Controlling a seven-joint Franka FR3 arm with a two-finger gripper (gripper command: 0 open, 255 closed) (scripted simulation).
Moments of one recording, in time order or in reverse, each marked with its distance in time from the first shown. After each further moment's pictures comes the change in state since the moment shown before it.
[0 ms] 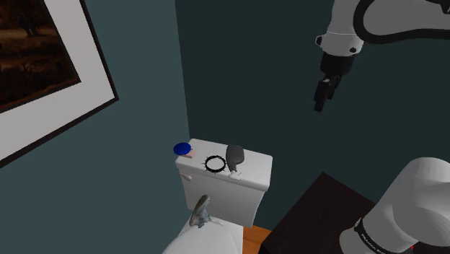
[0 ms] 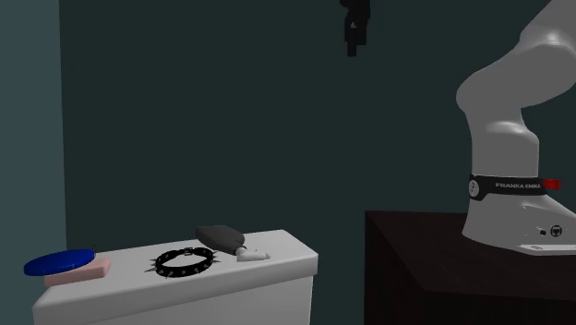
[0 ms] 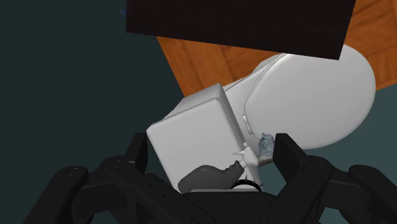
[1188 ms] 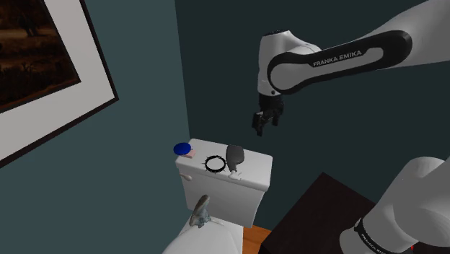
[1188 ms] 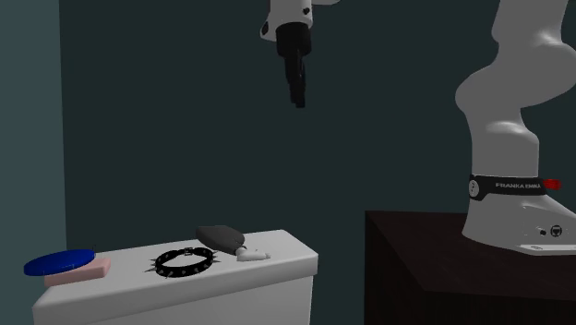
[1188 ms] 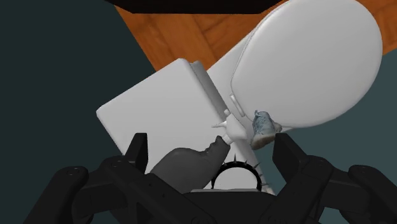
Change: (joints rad) arm 0.025 0.481 0.108 0.027 0.084 0.403 0.255
